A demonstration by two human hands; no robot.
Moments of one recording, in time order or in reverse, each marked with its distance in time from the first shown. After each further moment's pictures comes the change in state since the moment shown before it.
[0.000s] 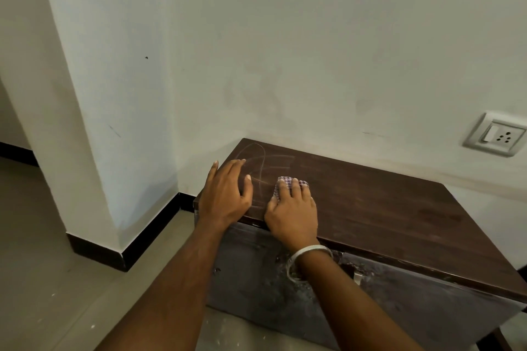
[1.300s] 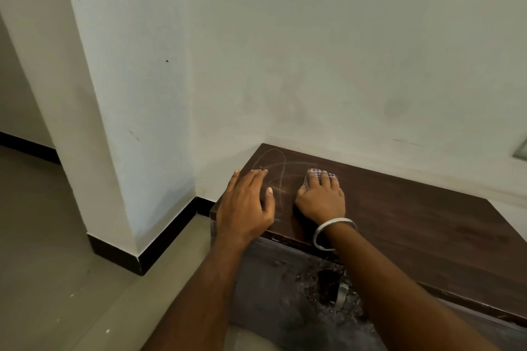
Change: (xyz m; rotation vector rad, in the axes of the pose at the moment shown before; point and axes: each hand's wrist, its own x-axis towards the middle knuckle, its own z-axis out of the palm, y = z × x) left_hand -0.004 0.006 -0.003 0.049 0.030 0.036; right_hand 0.081 0.015 0.006 -0.053 -0.073 0.079
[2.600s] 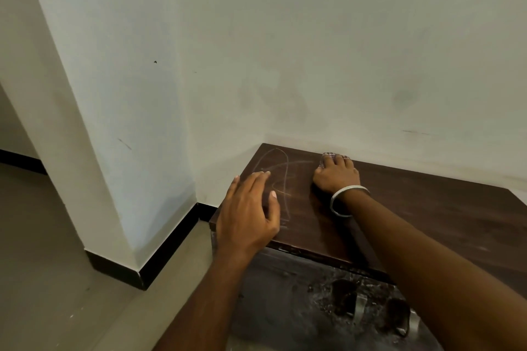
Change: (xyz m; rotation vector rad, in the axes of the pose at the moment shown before) left_hand 0.000 -0.002 0.001 -0.041 0.000 -0.022; right_hand 0.082 0.023 0.001 -0.004 0.003 0.017
